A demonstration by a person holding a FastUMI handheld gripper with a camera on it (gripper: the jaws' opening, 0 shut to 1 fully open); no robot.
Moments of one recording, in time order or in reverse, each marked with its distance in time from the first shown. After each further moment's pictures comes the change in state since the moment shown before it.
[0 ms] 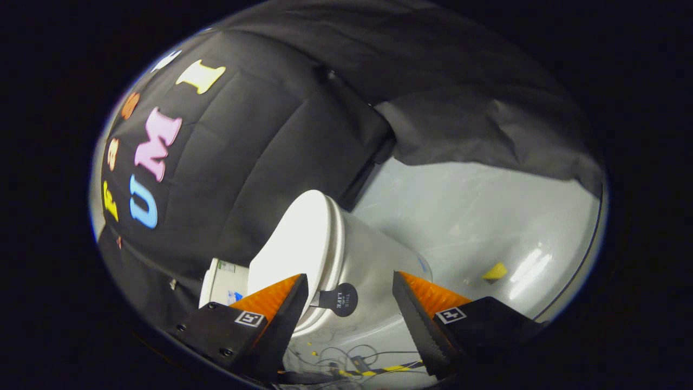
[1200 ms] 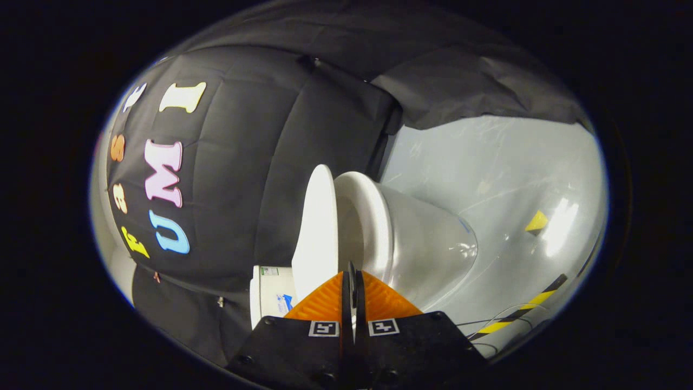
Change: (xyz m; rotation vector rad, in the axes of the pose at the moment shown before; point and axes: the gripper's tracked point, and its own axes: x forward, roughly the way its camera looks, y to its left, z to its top) arm -0.016 0.066 -0.026 0.105 0.100 0.112
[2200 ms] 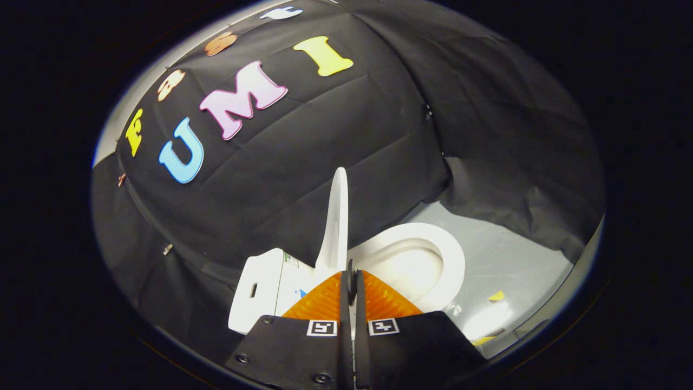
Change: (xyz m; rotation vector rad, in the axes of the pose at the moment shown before) arm -0.064 0.270 -0.078 -0.575 -0.210 -0.127
